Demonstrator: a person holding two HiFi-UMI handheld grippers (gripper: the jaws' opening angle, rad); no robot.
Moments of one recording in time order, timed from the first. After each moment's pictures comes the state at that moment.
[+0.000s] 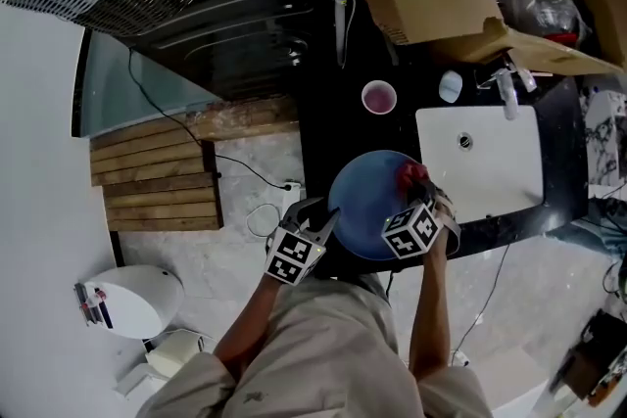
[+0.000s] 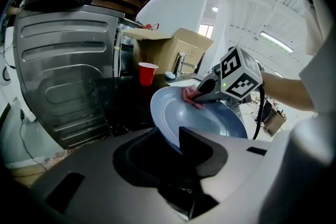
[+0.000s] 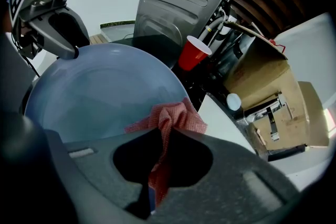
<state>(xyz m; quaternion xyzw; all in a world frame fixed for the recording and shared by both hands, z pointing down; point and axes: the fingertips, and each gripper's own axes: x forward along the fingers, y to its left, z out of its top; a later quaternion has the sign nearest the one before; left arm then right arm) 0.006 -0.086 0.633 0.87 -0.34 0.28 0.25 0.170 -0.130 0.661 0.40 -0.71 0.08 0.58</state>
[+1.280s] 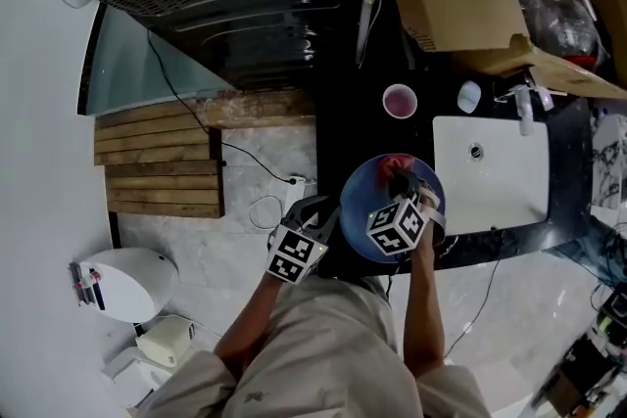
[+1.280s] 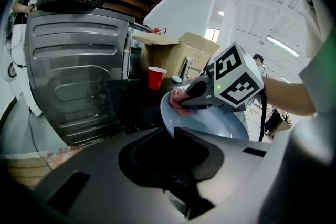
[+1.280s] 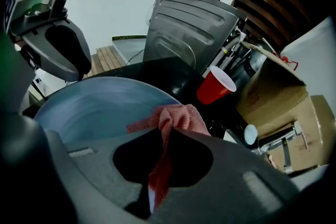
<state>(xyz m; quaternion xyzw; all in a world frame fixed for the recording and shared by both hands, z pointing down) -0.011 -0.094 0.624 0.86 -0.37 0.26 0.25 0.091 -0.159 0.655 0.36 -0.77 0.04 0.53</state>
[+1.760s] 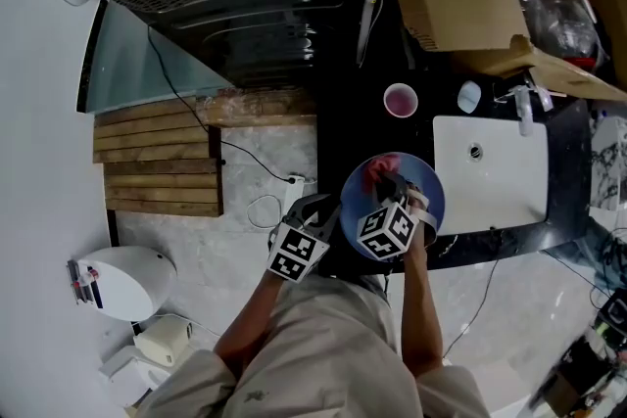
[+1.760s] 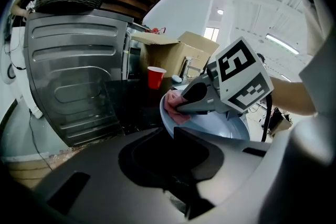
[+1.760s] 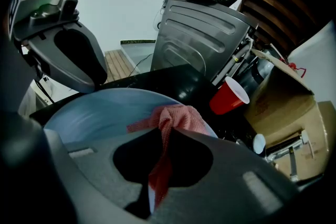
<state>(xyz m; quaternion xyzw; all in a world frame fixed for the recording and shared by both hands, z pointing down) -0.010 -0.094 0.623 0.86 -0.37 0.26 0.25 0.060 -0.145 0.654 0.32 -0.79 0.03 0.52</state>
